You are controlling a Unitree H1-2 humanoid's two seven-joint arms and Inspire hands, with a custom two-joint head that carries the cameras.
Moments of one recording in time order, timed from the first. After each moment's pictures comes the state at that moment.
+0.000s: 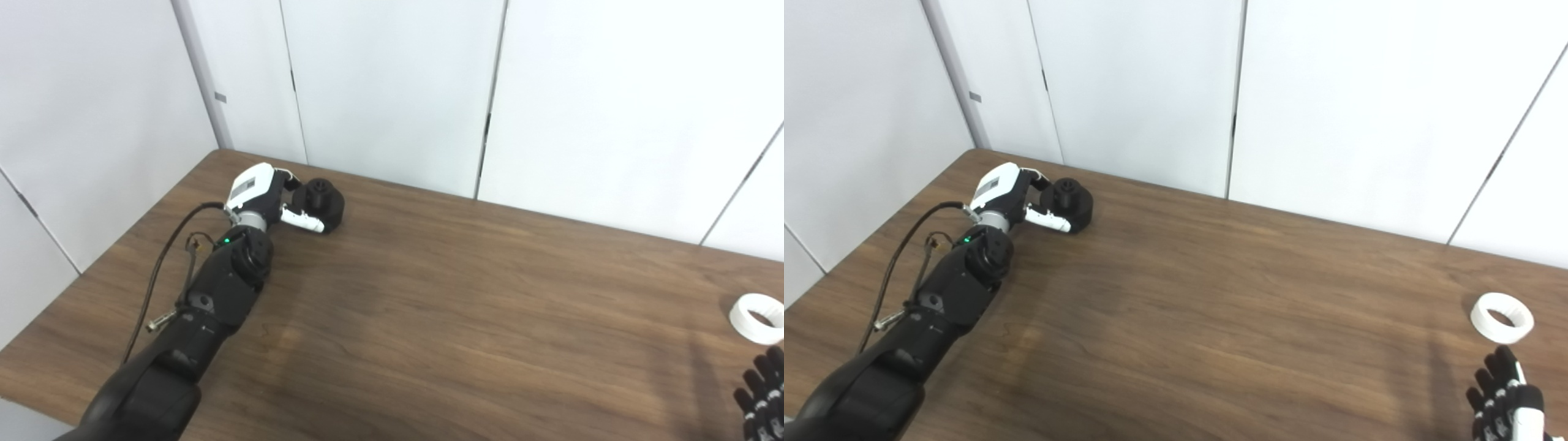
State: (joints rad) left arm -0.54 0.51 -0.11 0.60 0.53 0.24 0.15; right arm 0.23 -0.16 -0.13 -0.46 0.23 0.27 0.00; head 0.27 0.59
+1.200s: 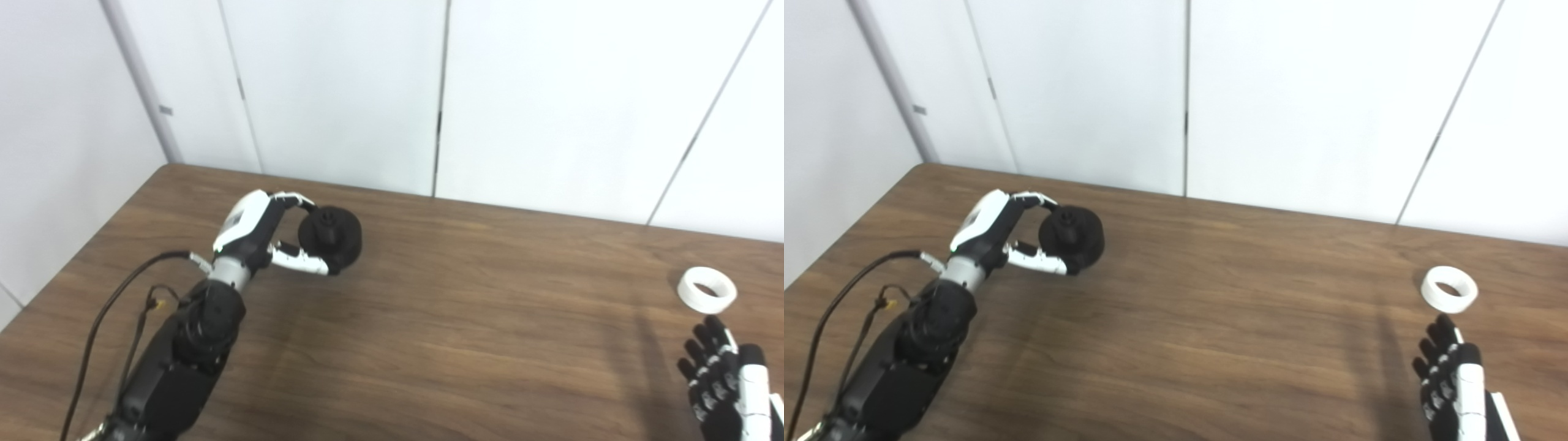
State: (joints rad) left arm -0.24 0.45 -0.10 -0.12 0.47 0.27 -0.08; right arm 0.23 -0.15 -0.12 -0.48 0.27 0.35 -0.02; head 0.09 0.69
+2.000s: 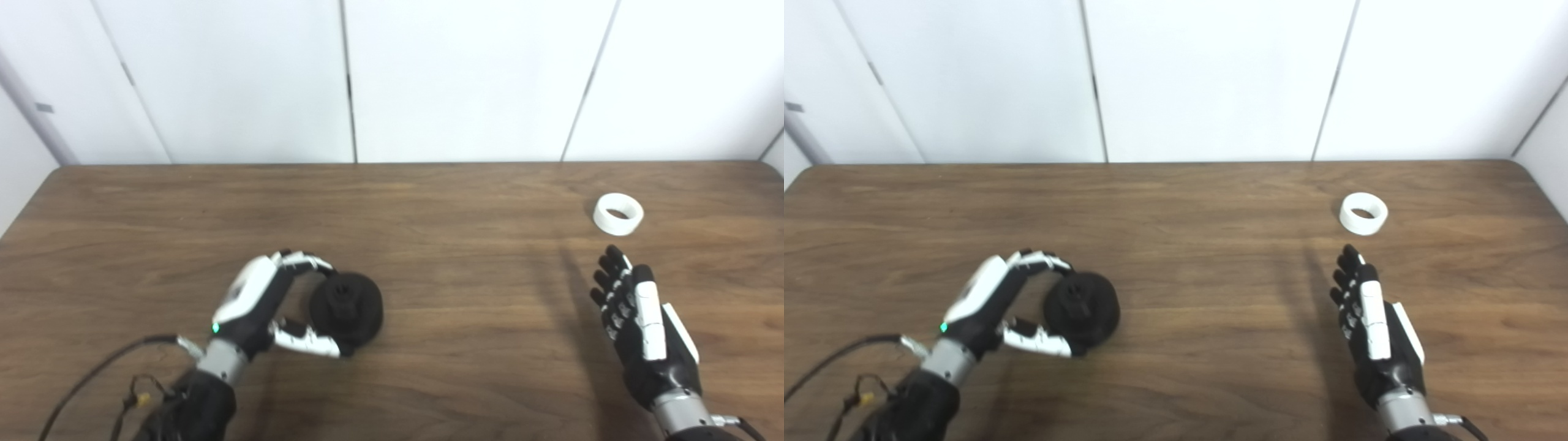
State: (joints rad) left arm -0.01 0.32 -0.26 -0.31 0.53 0.17 -0.18; right arm 0.23 -0.15 -0.08 -0.45 0.24 0.33 -0.04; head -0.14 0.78
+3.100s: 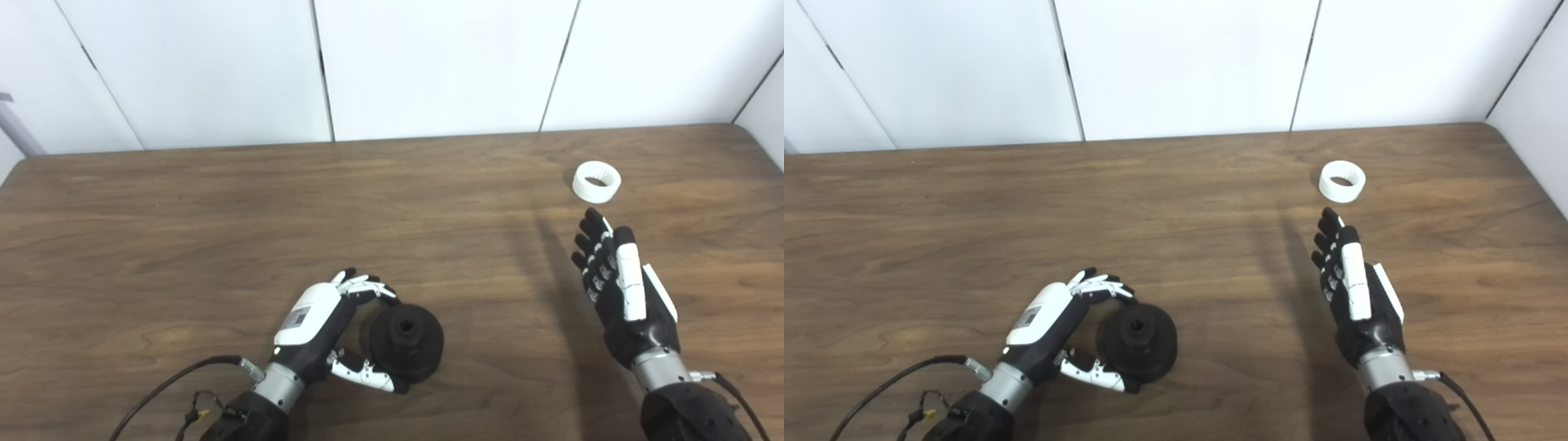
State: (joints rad) left arm 0.04 0.23 -0.39 -0.21 0.63 -0.02 -0.15; right arm 0.22 -0.15 -0.08 -0.48 0.27 0.34 -0.05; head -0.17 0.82
